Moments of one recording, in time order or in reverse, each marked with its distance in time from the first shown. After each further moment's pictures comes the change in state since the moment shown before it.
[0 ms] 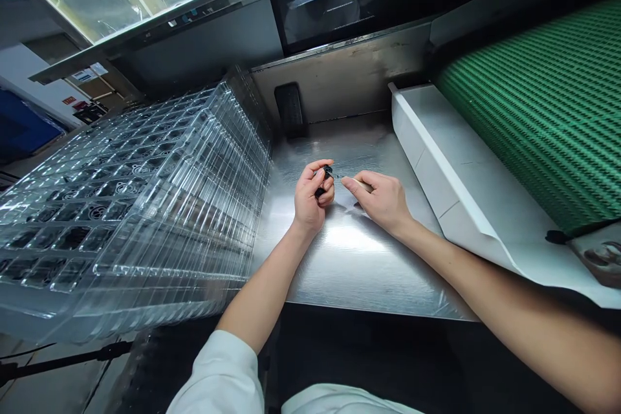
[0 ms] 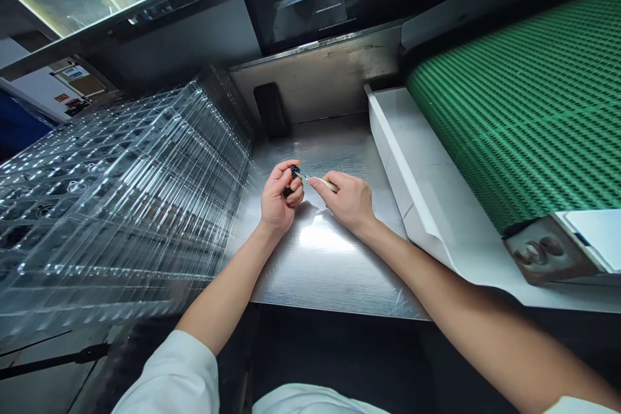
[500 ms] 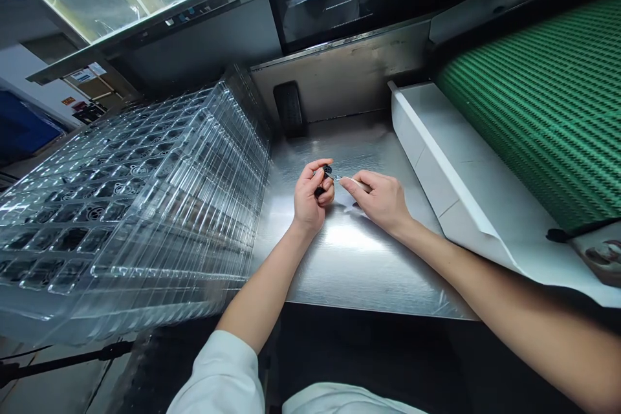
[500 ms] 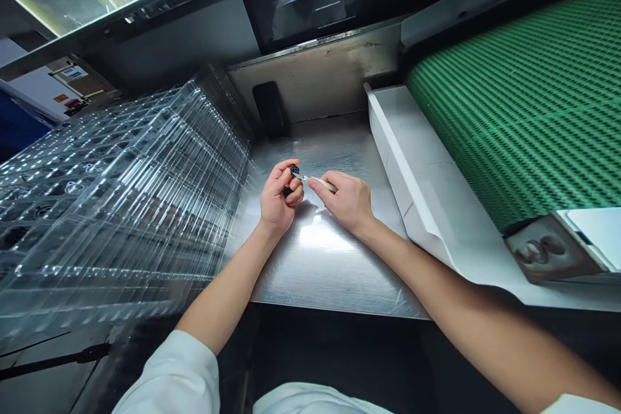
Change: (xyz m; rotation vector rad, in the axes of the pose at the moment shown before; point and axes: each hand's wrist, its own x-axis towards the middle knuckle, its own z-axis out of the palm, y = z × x) left_hand 0.001 -0.001 -0.001 -0.031 -0.005 -0.017; right_hand 0.000 -0.001 0.001 -0.001 -0.006 -0.009
